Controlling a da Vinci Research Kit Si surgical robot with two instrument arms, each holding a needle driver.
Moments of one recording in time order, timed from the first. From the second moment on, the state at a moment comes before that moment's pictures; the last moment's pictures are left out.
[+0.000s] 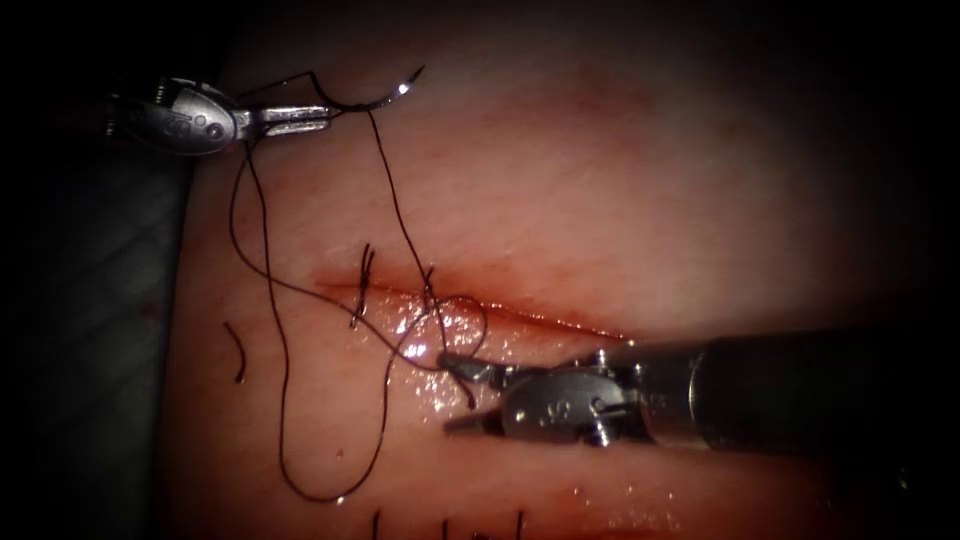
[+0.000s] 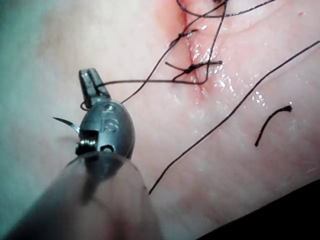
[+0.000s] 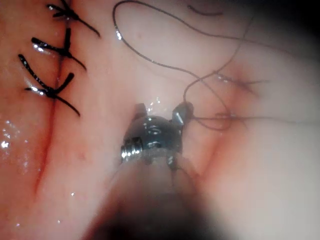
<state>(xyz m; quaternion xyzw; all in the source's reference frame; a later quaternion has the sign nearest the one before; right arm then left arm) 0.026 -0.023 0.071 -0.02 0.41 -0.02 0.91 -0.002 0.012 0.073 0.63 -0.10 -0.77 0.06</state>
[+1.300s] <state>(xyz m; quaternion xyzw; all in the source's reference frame) 0.018 -0.017 0.070 -0.12 0.51 0.02 0.85 -0.001 0.010 0.073 0.62 -0.08 -0.77 0.08</state>
